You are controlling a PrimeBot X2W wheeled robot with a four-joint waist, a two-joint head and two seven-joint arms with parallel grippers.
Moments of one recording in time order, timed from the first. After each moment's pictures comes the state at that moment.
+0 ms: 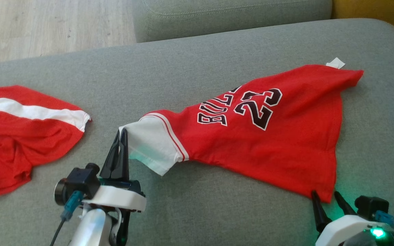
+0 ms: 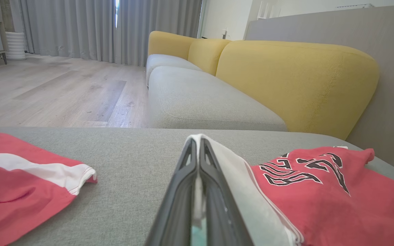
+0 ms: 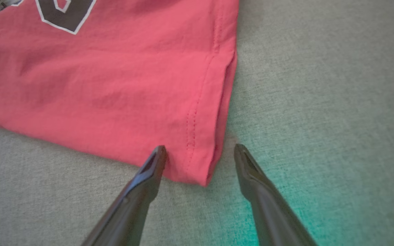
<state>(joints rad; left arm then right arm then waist) -0.19 0.05 -0.22 0.37 -0.27 -0.08 -0.25 0.06 -0.05 -0.04 0.42 0.20 0.13 0.02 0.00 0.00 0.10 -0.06</state>
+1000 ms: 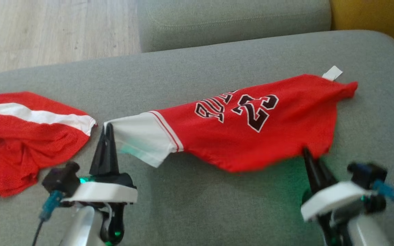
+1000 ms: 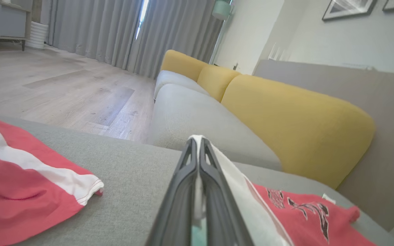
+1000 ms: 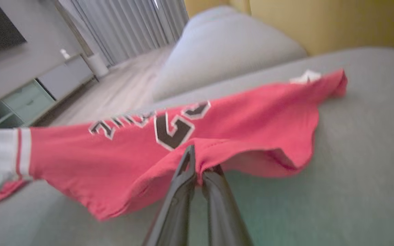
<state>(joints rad) -0.19 0.05 -0.19 0.33 -0.45 -0.10 -0.25 0.00 -0.05 0.09 0.21 0.34 0.13 0.02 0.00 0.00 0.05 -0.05</state>
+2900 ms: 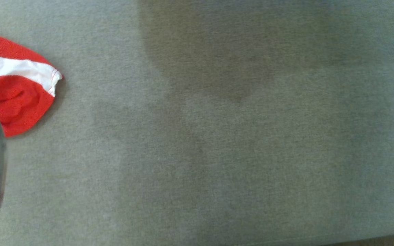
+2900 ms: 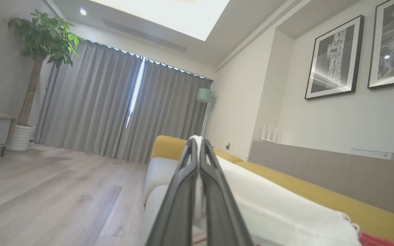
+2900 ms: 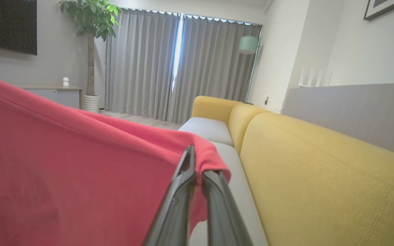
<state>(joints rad) -1.48 0.21 -0.12 0.57 -0.54 -0.07 0.02 -1.32 -0.34 0.22 0.55 0.29 0.13 0.08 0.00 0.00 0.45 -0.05</state>
